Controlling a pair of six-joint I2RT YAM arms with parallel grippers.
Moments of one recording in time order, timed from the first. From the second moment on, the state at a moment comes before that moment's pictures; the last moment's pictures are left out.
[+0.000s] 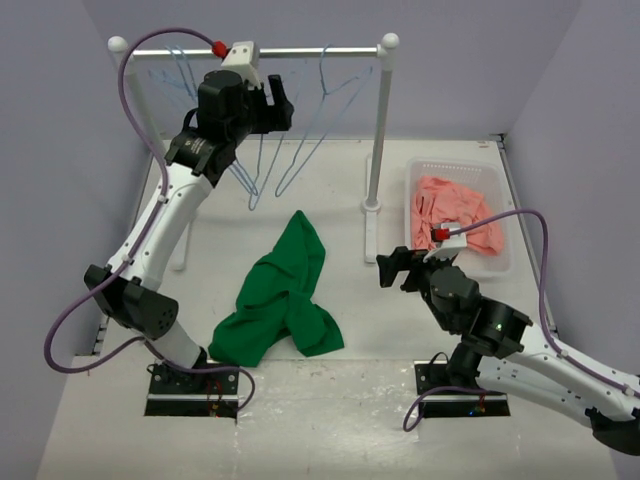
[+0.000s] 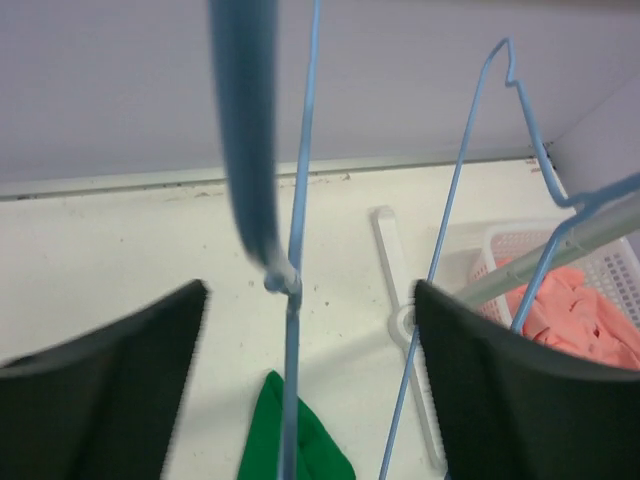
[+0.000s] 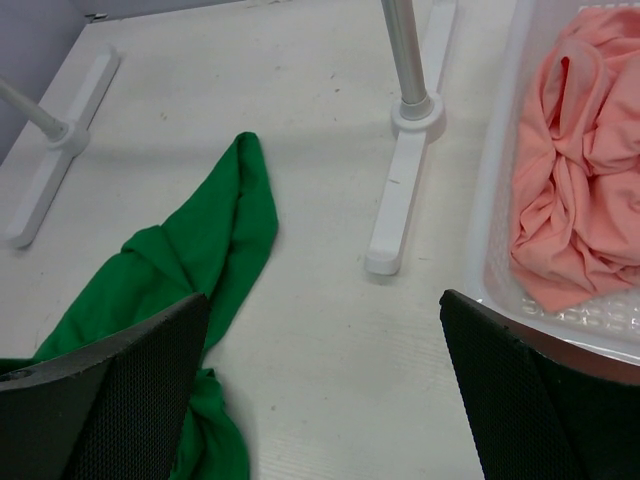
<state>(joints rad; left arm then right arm) -0.40 1.65 1.89 -0.47 -0.09 -0.30 1.01 0.60 0.64 -0.36 0.68 0.52</state>
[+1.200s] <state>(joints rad) -0.43 0.62 1.18 -0.94 -0.13 -0.49 1.23 1.74 1.08 -0.01 0.06 0.24</state>
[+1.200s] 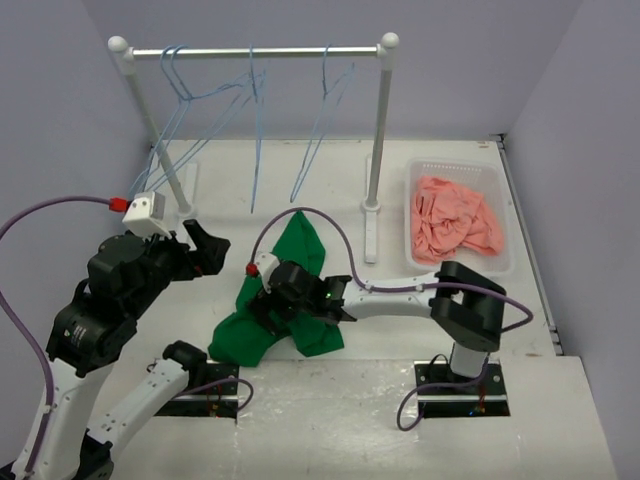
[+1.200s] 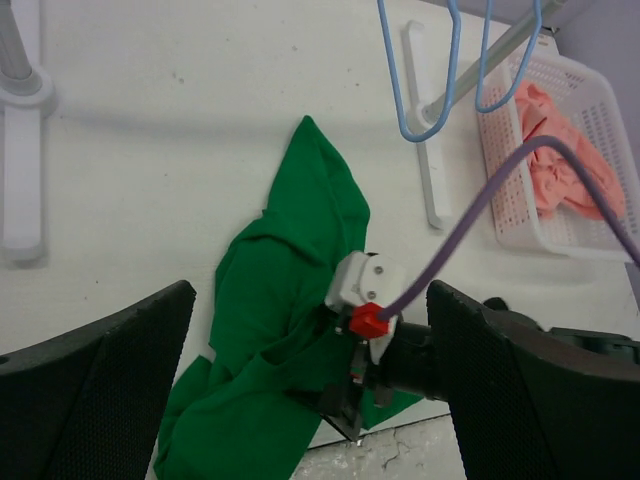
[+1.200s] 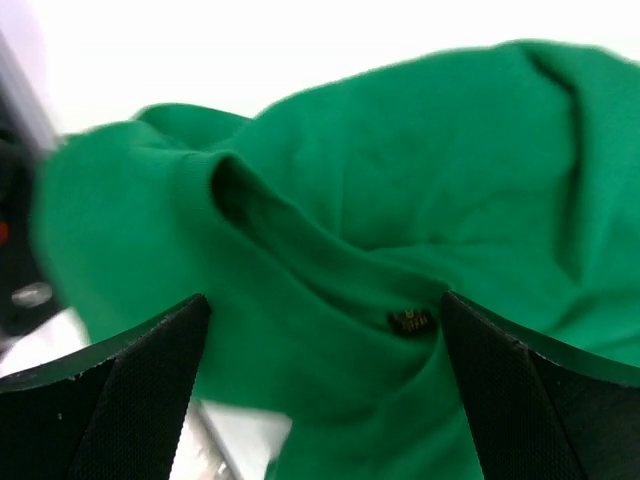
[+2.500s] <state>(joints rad) -0.43 0.62 1.18 -0.89 -0.20 -0.47 0.95 0.83 0.96 -0.22 0.76 0.22</state>
